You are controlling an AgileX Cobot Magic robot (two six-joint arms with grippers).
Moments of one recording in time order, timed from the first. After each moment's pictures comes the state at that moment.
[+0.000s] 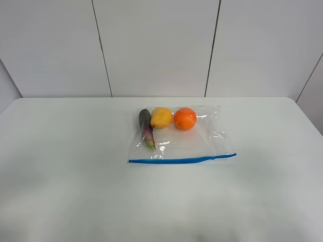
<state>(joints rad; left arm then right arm) -0.08 0.06 -0.56 -0.05 1.17 0.02 0.00 0.01 -0.55 0.09 0.93 -0.03</state>
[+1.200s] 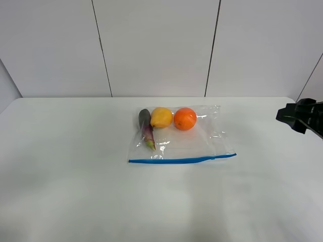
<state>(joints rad) -0.08 0.06 -0.56 -0.05 1.17 0.02 0.00 0.94 -0.56 0.34 0.33 -0.02</state>
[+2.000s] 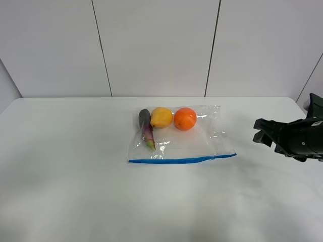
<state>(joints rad) -0.08 0.06 -0.56 -0.05 1.17 0.02 0.00 1.36 -0.56 0.52 0.19 -0.02</state>
